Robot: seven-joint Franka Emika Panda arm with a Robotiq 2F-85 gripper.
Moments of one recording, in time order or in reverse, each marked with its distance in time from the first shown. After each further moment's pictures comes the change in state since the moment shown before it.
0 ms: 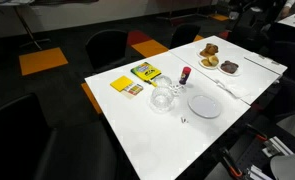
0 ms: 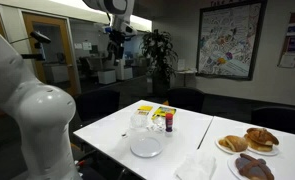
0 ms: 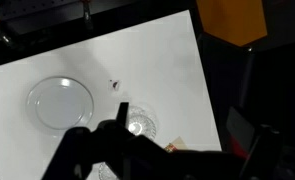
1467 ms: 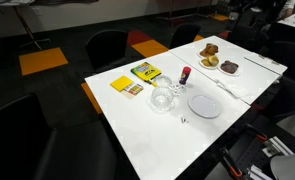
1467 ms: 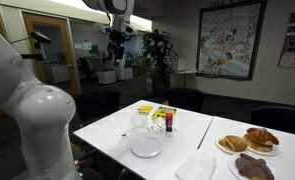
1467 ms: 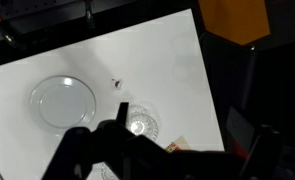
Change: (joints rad) arm -0.005 0.000 0.003 -0.002 -0.011 0.002 0.003
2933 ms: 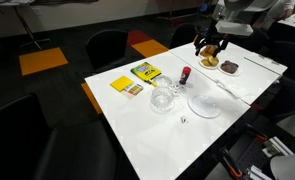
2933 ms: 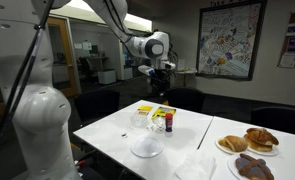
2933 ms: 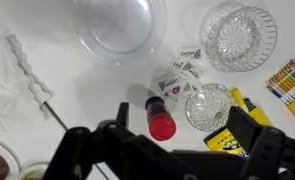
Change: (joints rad) arm -0.140 0.533 -0.092 0.053 -0.239 0.530 -0.014
